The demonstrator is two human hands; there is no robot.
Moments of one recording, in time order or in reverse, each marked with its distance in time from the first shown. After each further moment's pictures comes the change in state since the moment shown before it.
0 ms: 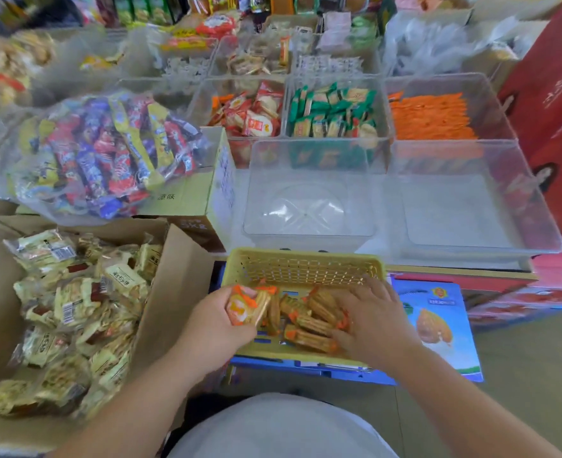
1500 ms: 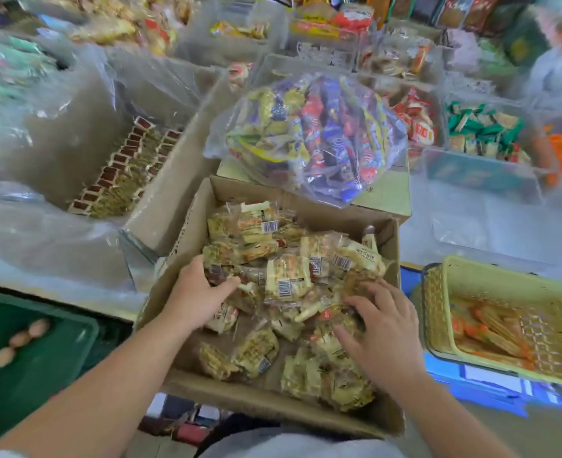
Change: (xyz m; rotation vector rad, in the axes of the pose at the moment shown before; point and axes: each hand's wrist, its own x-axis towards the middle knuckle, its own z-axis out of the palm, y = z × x) left_hand 0.050 -0.282 -0.336 0.021 0.216 -0.175; right_hand 0.055 -0.396 0.002 0.120 0.242 0.049
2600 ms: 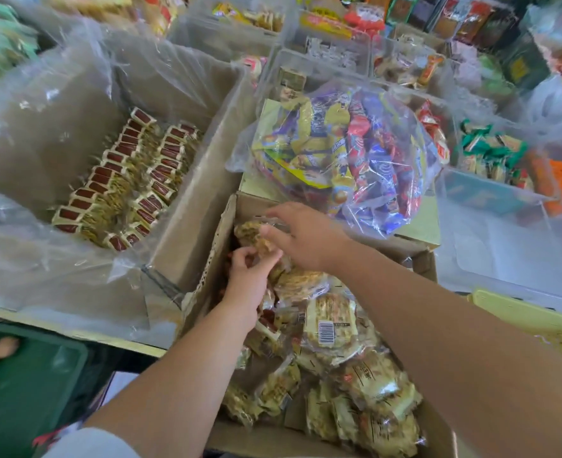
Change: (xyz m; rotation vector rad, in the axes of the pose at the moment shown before) left_hand 0.058 0.055 0.014 -0.825 -0.214 -0.266; right_hand 0.222 -0.163 -0.018 0.146 -0.343 -0.280
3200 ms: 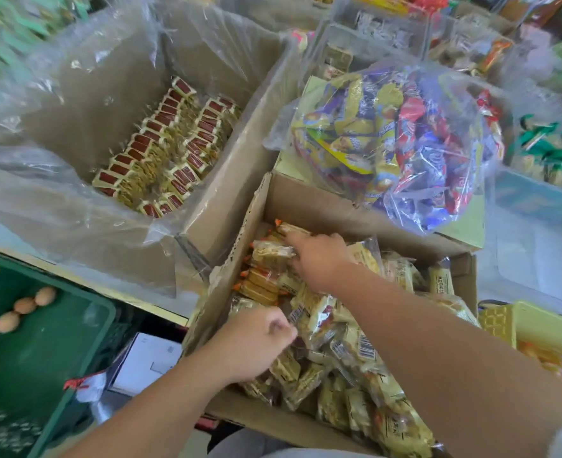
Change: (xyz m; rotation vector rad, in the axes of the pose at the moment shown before) left_hand -0.079 -0.040 -0.061 0.911 -0.291 0.141; right_hand 0.007 0.022 0.086 -0.458 -0.190 -0.036
